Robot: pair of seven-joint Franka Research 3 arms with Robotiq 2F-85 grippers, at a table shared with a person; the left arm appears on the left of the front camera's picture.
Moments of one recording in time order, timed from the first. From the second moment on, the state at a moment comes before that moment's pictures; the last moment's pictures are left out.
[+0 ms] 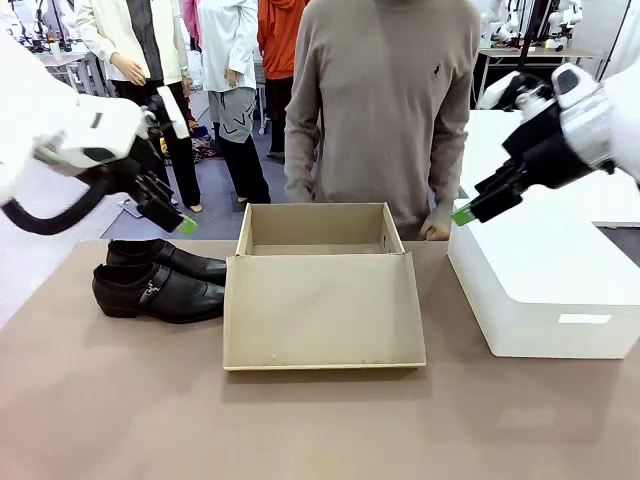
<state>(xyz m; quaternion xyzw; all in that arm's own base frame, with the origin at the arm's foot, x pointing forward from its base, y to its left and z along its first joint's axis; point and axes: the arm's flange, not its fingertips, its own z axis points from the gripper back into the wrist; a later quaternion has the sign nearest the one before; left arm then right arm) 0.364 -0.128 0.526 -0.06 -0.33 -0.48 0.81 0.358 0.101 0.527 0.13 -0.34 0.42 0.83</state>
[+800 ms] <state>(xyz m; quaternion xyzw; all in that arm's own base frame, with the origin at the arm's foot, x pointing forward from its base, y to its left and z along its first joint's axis) 0.353 -0.089 0.568 -0.14 -0.35 -0.53 0.76 0.337 0.062 0.552 0.19 -0.38 0.46 0.78</state>
